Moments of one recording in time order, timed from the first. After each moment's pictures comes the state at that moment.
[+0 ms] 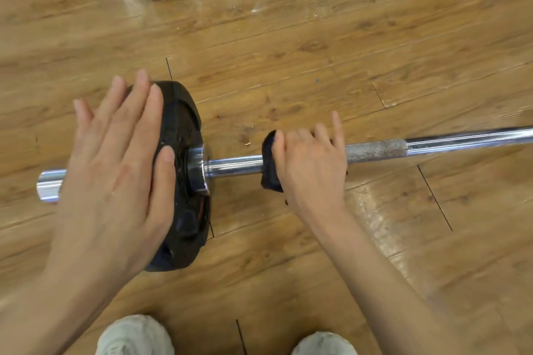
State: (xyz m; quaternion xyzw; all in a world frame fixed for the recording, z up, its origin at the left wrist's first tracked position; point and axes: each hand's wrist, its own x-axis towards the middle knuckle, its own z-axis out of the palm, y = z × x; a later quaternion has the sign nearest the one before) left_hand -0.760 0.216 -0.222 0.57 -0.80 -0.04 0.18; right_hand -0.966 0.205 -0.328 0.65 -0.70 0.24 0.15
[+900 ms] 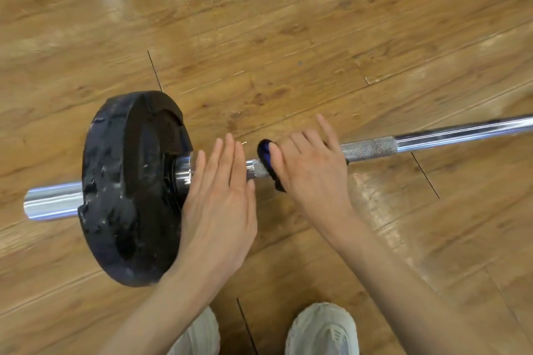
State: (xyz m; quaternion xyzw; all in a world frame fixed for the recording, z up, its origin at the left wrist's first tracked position) left_hand -0.831 0.266 -0.283 0.55 -0.83 -0.10 0.07; right_hand -0.989 0.247 -0.335 0.69 -0.65 0.26 0.17
